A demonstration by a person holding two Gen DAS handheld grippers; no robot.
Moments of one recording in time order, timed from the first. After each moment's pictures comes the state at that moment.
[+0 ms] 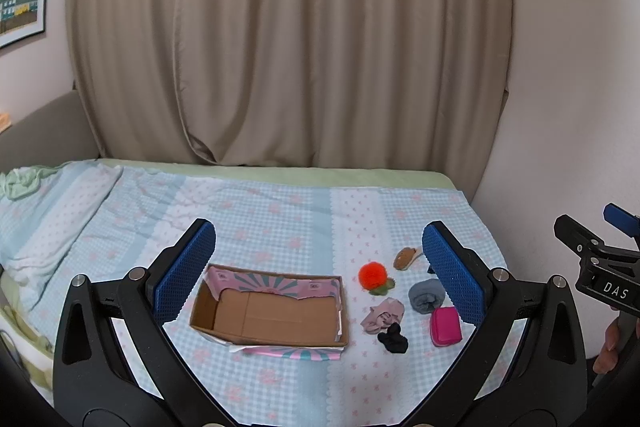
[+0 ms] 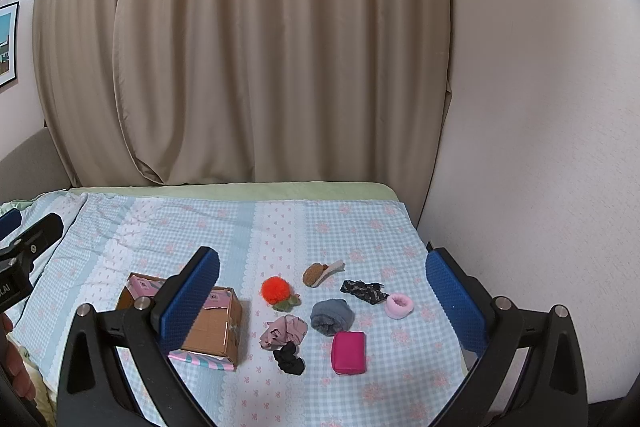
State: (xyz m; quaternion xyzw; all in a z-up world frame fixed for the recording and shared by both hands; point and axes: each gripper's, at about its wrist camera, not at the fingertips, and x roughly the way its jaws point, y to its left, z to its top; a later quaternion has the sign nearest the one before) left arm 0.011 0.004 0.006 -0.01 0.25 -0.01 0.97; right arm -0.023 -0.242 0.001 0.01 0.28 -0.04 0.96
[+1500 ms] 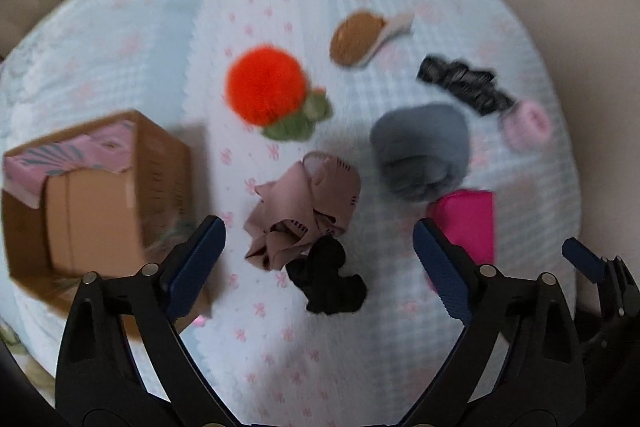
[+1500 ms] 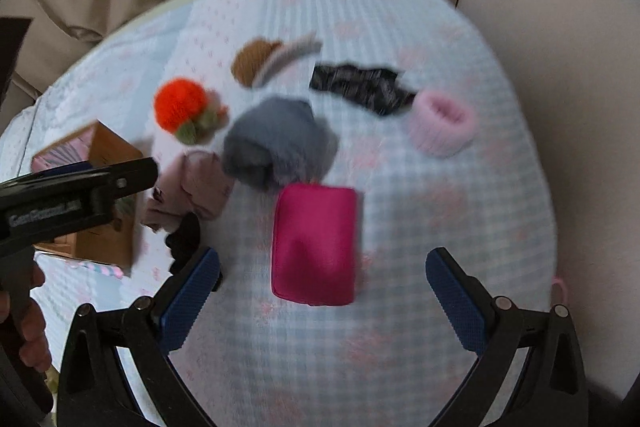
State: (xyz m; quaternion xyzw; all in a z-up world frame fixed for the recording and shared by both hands) left arm 0.232 -0.182 -0.360 0.03 0.61 -0.09 0.79; right arm 0.117 -0.347 -0.346 0.07 0.57 0.00 0.82
